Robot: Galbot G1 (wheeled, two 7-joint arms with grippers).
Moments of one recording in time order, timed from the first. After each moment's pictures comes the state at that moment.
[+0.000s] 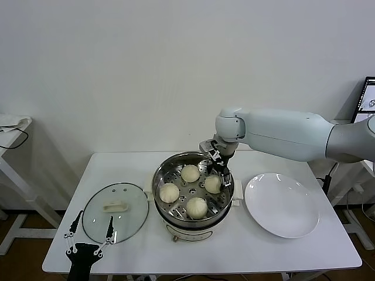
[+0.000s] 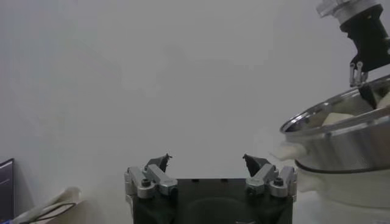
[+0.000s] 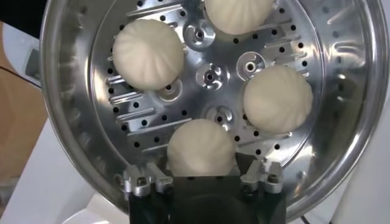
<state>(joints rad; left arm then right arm) 1.85 -1.42 -0.67 -2.06 0.28 -0.45 -0.13 0.63 1.10 -1.47 1.30 0.40 -0.25 -1.13</state>
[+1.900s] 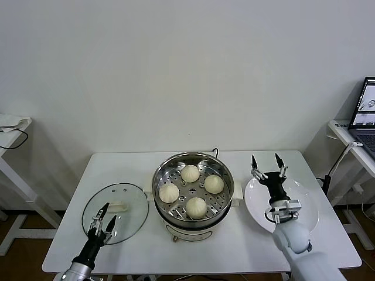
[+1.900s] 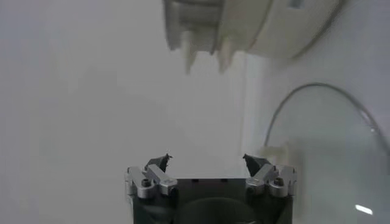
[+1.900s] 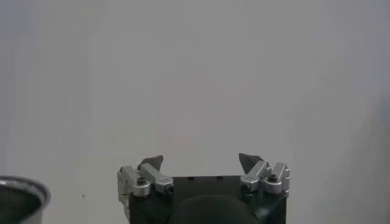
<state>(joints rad) 1.55 -1.26 -0.65 -1.69 1.29 -0.26 -0.31 -1.12 1.08 0.32 1.56 0.41 0.34 0.19</state>
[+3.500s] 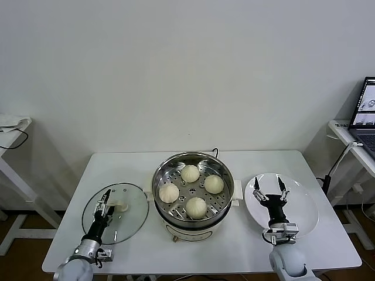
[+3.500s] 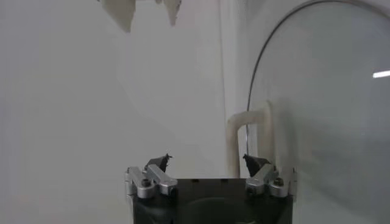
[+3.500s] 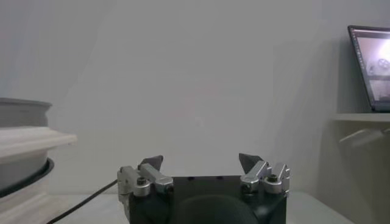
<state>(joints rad) 1.29 -1.30 -0.62 -1.44 1.37 -0.19 -0.29 -1.21 1.17 0.39 1.51 0.33 0.38 0.19</state>
